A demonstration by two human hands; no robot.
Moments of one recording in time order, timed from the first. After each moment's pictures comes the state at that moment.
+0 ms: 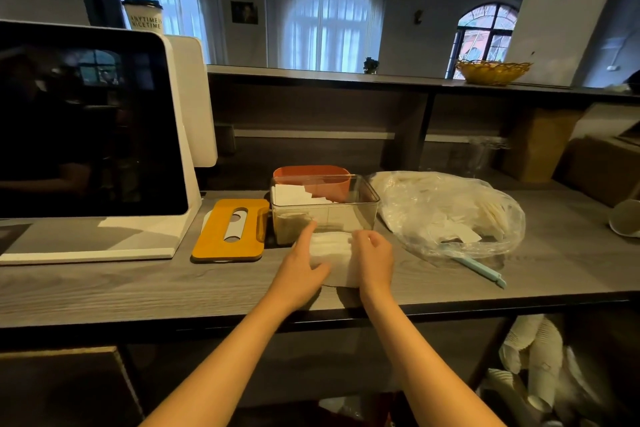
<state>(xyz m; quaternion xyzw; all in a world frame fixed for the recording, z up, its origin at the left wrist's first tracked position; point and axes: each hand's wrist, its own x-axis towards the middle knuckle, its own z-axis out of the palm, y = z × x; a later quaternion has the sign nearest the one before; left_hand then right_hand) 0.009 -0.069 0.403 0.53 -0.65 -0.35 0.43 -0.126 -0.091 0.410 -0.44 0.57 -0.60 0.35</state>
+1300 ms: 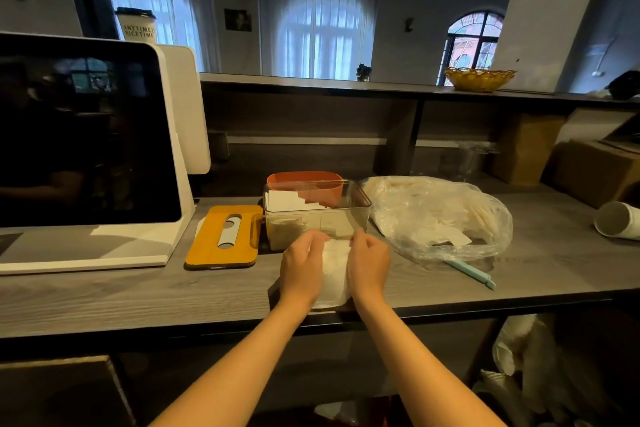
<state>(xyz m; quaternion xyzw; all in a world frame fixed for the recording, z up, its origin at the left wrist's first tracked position) -0.024 -0.065 0.418 0.51 -0.58 -0.30 0.56 -0.122 -0.083 0.421 -0.44 0.58 -0.62 0.29</state>
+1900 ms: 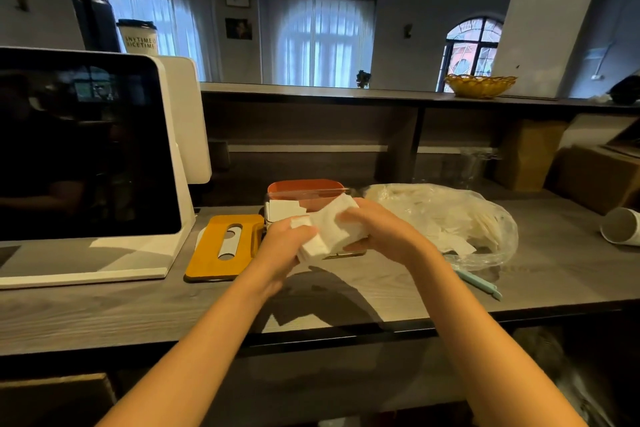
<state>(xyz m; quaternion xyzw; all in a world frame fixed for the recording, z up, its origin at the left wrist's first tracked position) 0.016 -0.072 0.482 0.47 -0.50 -0.52 0.51 -0.151 -0.097 0.519 -0.59 0.54 -0.36 0.48</state>
